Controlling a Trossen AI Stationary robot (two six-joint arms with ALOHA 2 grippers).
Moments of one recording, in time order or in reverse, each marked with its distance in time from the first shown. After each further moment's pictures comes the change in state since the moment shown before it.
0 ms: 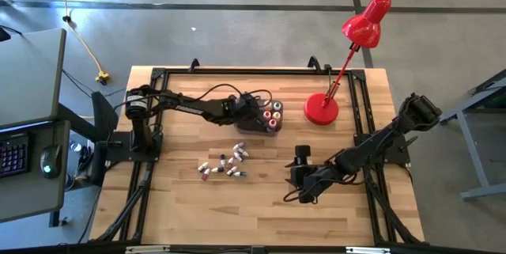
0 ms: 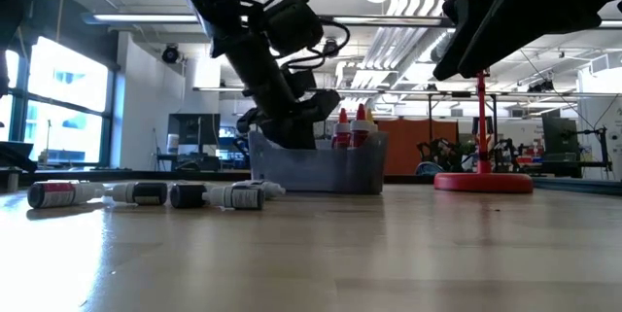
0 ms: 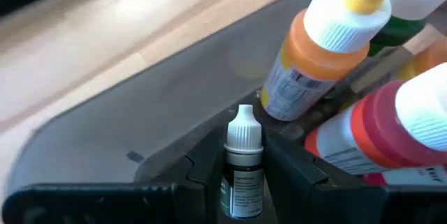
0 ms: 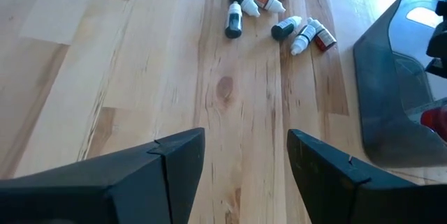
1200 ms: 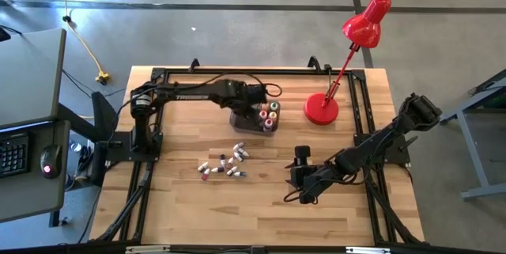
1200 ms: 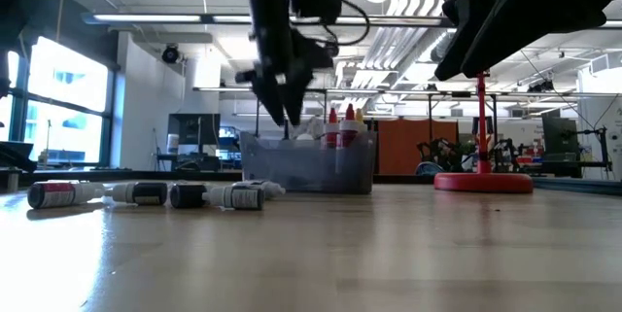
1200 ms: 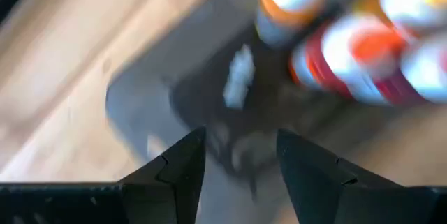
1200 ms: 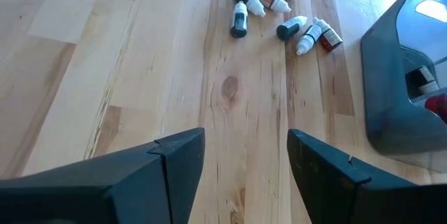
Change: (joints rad) left arm 0.028 0.048 0.493 -0.867 0.181 0.060; right arm 0.000 0.000 0.000 0.002 -0.017 -0.001
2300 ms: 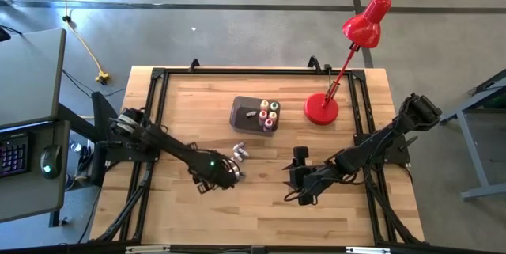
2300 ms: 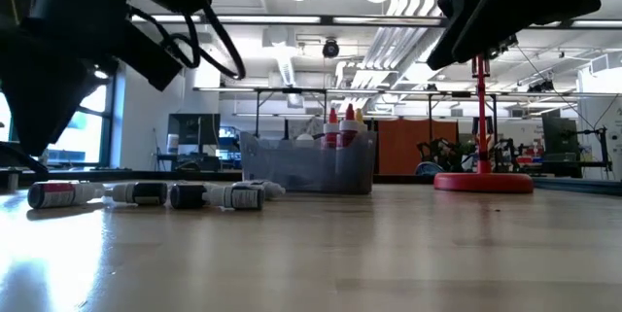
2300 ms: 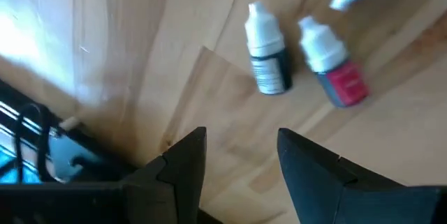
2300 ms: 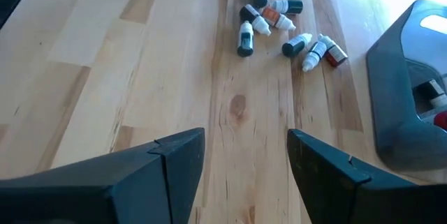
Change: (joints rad) left arm -0.627 -0.072 -0.377 -0.343 0.190 -0.426; right arm -0.002 0.000 0.000 0.063 -0.015 -0.006
